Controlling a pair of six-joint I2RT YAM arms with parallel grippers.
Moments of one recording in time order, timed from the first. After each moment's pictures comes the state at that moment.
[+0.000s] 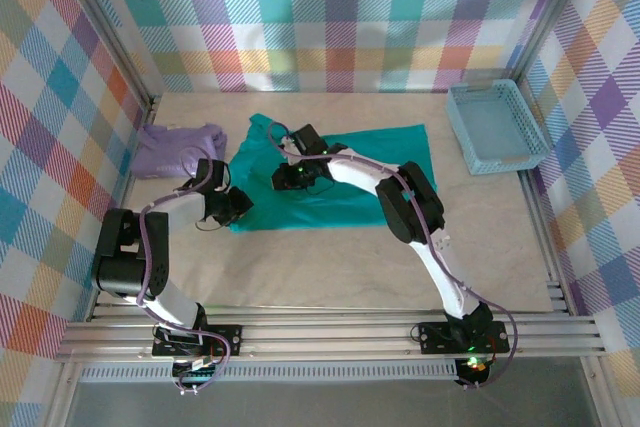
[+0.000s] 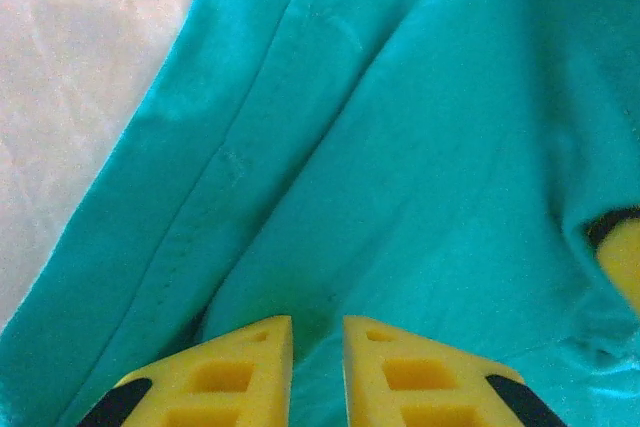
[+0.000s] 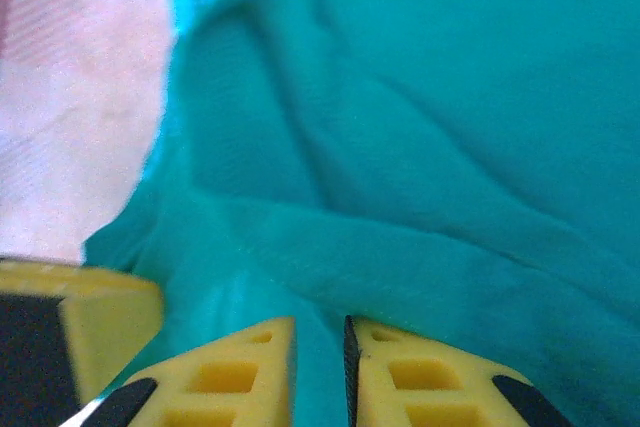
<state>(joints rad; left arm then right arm) -0.09 1.60 0.77 -0.25 0.27 -0.76 0.70 2.41 1.89 -0.40 -0.50 0.48</state>
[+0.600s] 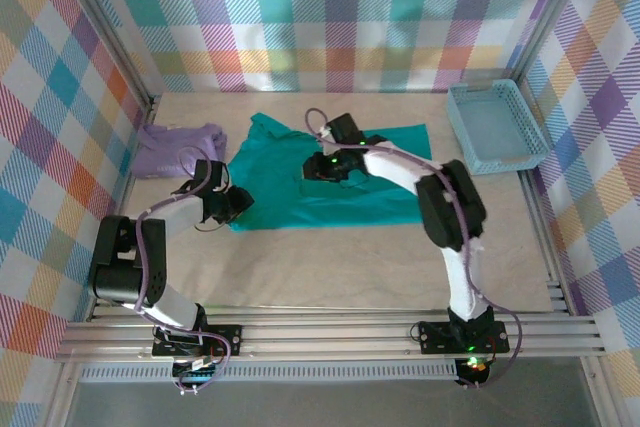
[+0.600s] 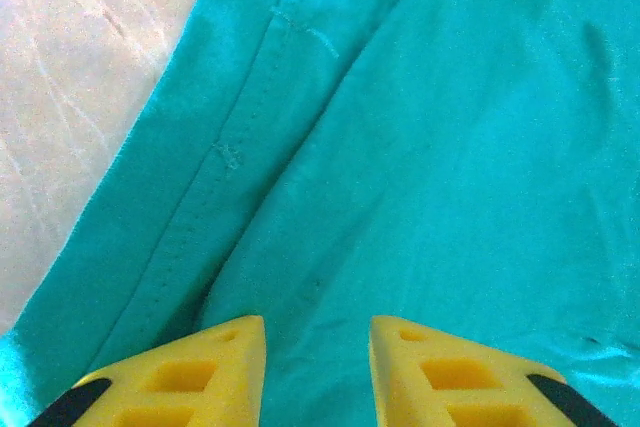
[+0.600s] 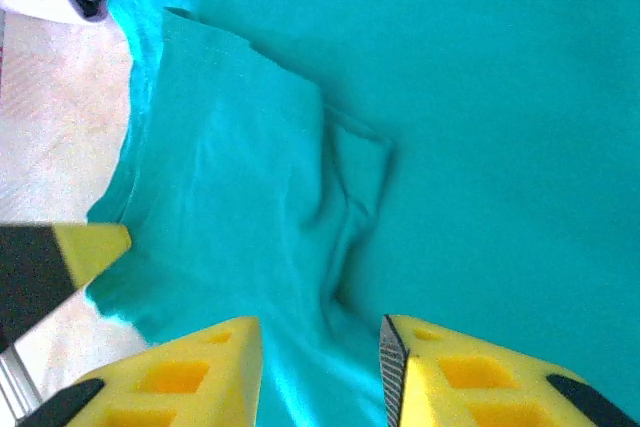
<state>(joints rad) -0.09 1.54 0.76 -0.24 0.26 -0.73 0.58 2.05 1.55 -0.42 -0.45 0.47</state>
